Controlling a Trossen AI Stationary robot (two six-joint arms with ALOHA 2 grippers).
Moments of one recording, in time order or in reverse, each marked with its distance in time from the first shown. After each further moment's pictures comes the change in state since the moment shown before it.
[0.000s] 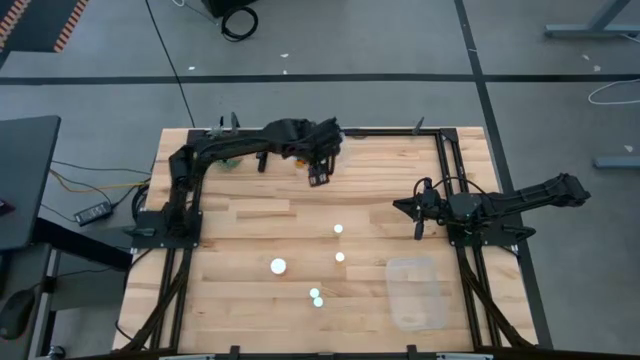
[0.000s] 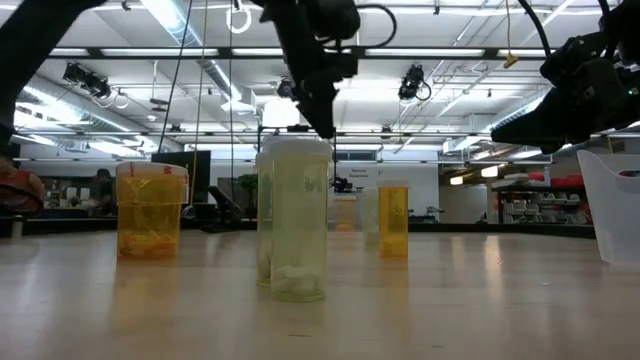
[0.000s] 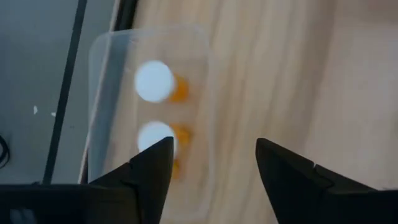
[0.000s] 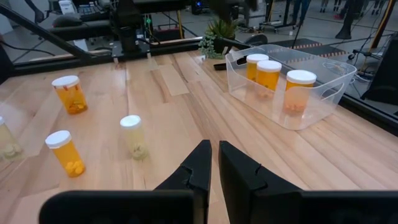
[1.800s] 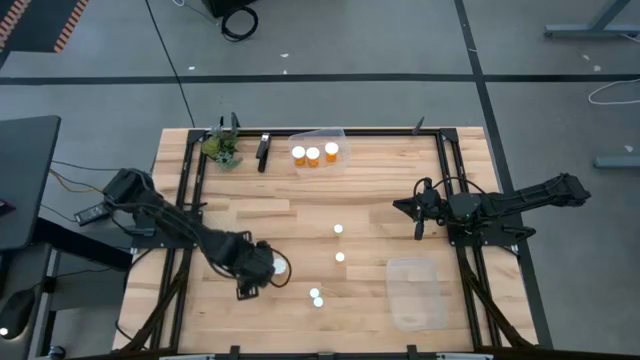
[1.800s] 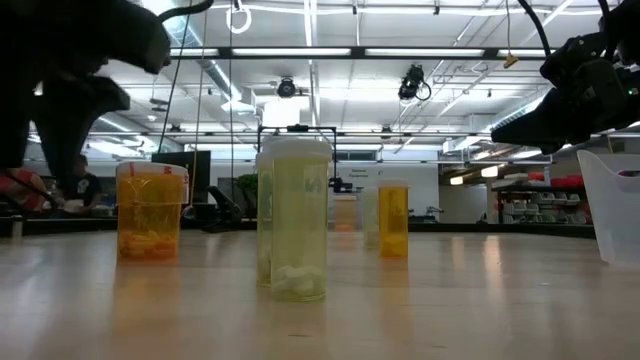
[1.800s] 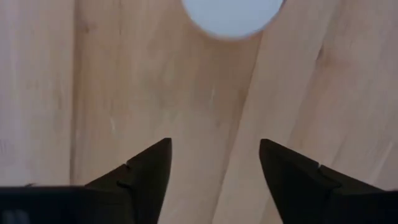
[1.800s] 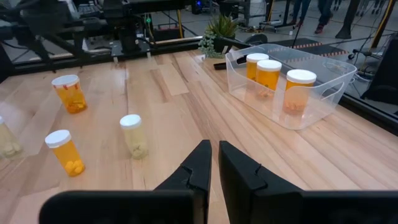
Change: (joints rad) left arm -0.812 -0.404 -0.827 0.081 0.180 -0.888; right arm 0.000 0.004 0.000 -0.001 0.000 0.000
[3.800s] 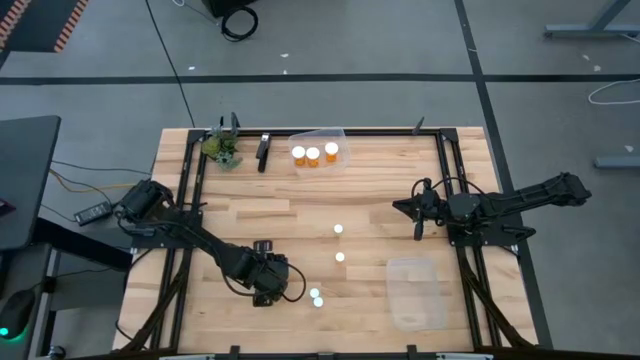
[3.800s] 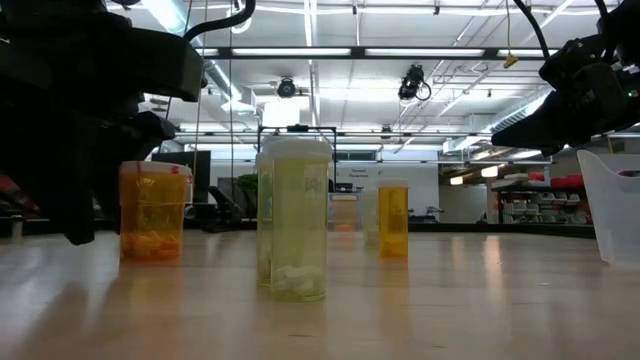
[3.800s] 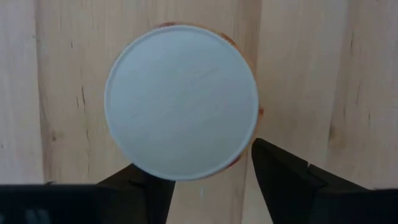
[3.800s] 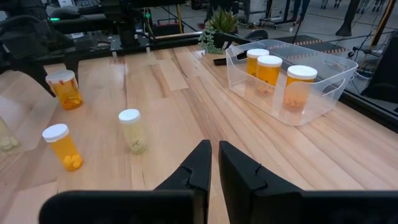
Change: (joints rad) left arm -0.017 0.177 0.000 0.270 -0.165 0.163; right arm 0.000 0.019 0.000 0.006 0.000 0.000
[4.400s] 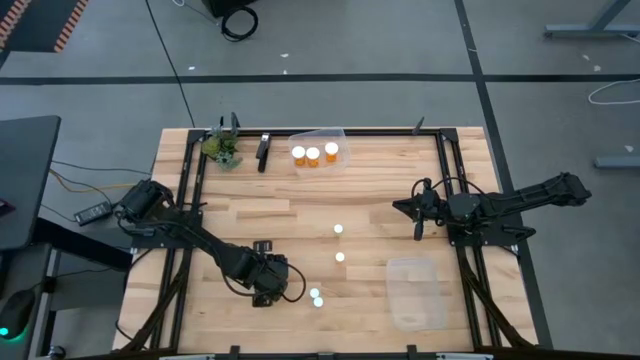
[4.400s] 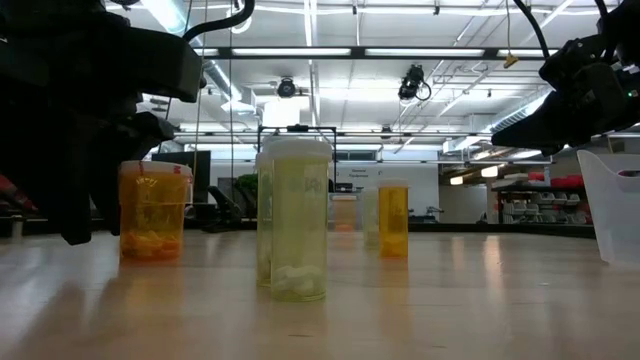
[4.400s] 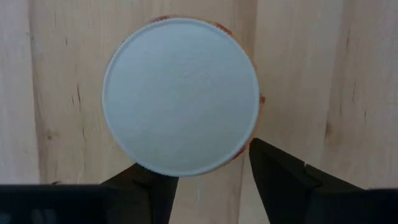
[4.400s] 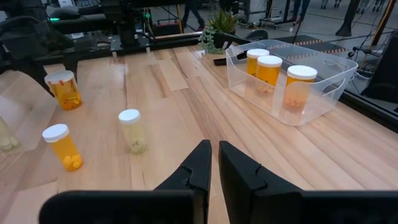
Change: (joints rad) left arm -0.001 0.000 0.000 -0.001 0.011 0.000; right arm 0.000 0.000 0.000 0.000 0.000 0.000
